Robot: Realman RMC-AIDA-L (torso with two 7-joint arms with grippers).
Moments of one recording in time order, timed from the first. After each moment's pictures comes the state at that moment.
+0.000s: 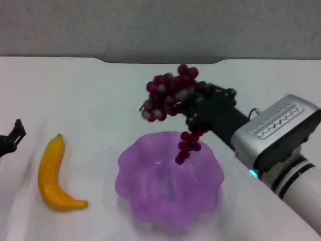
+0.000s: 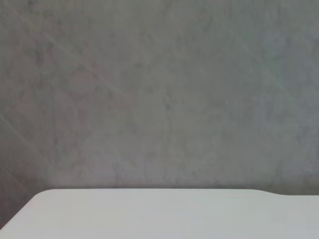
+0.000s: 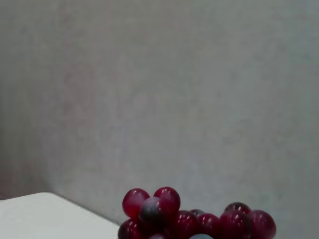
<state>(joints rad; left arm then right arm) -0.35 -2.05 -1.39 -0.30 2.72 0.79 -0.16 0.26 2.00 0.88 1.18 -2.47 -0.37 -0.40</state>
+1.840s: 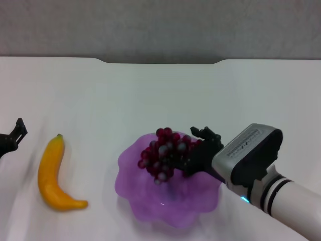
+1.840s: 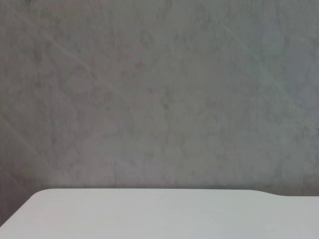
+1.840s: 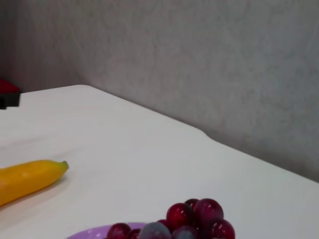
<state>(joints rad) -0.36 -2.05 -1.39 -0.29 2.72 0.79 -0.16 0.43 2.00 0.76 0.90 -2.48 -0.26 -0.18</state>
